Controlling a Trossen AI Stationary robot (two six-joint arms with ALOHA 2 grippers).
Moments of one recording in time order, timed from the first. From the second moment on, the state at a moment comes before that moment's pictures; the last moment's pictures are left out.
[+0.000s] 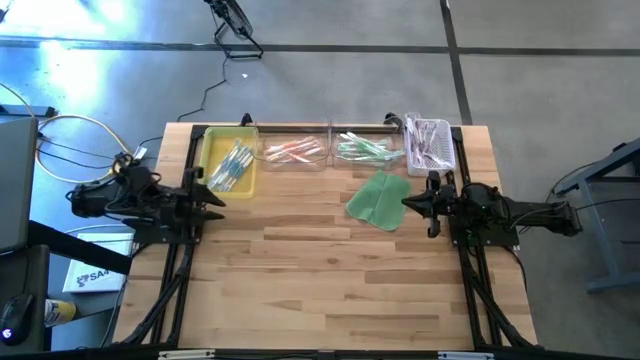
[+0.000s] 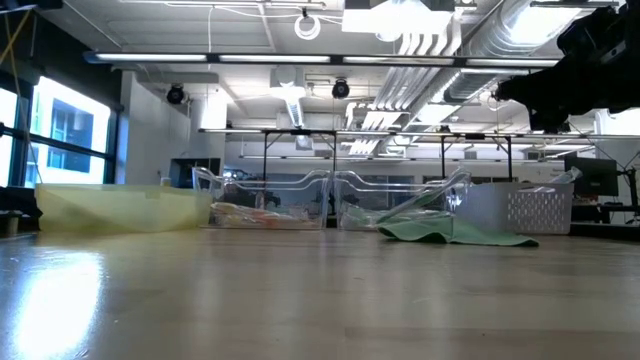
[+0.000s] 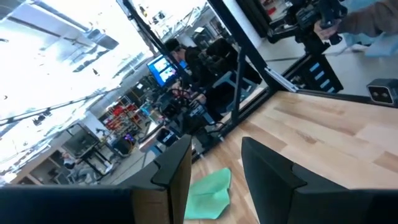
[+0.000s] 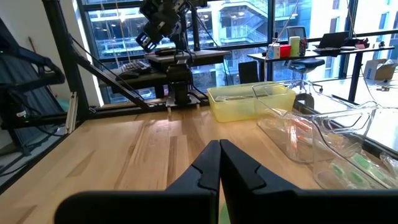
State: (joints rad) left arm -0.11 0.02 0.44 -0.30 0.11 0.67; right arm -0.05 0.01 0.02 0.01 0.05 0.10
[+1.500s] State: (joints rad) left arm -0.11 0.01 0.14 -0.27 0.06 0.76; right arm -0.05 0.01 0.01 0.03 0.05 0.00
